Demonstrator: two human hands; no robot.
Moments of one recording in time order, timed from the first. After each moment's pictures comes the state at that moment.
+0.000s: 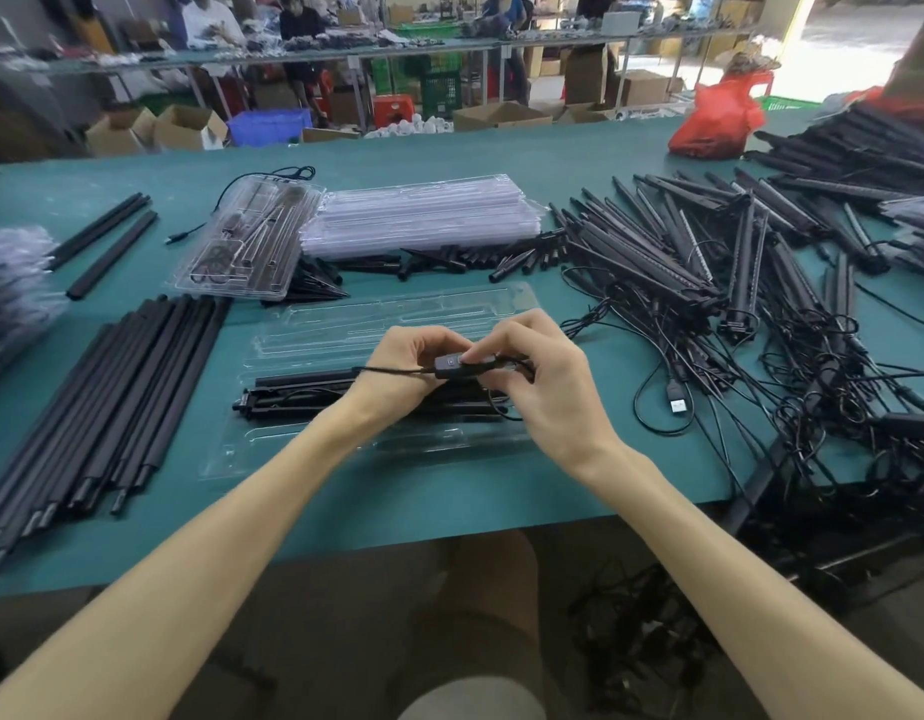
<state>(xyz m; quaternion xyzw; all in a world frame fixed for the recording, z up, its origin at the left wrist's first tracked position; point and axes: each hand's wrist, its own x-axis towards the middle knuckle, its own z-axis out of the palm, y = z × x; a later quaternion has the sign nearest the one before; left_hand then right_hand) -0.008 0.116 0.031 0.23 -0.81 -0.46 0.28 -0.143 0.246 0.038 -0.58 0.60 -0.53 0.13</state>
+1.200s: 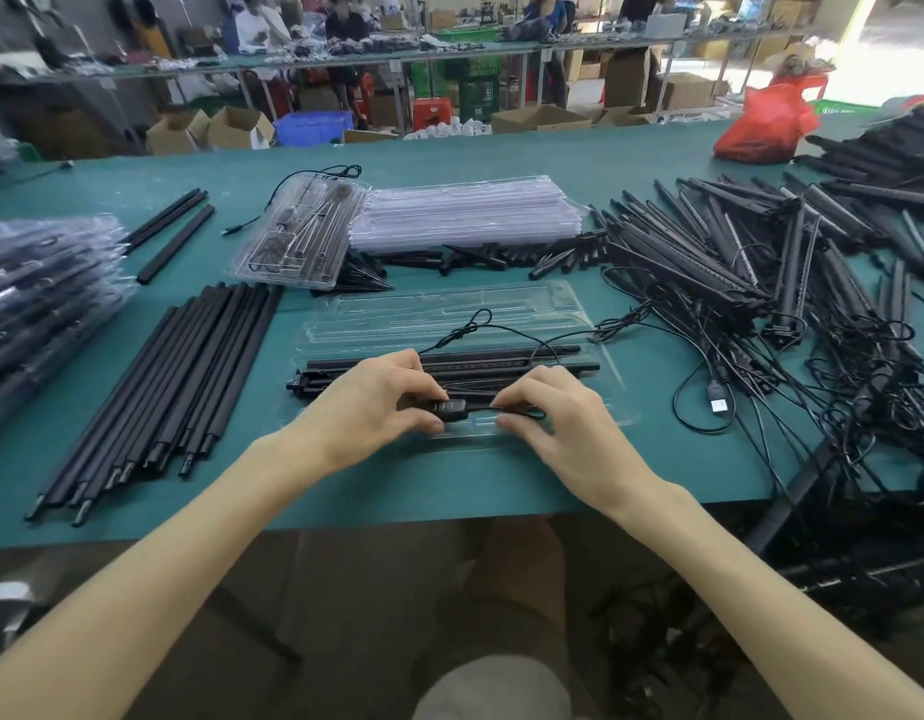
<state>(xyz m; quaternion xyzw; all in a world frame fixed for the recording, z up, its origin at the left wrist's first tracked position) 0.077 0.134 0.038 0.29 -0.92 -0.19 0.17 -0.132 0.263 0.010 -0.69 0.61 -0.39 0.07</state>
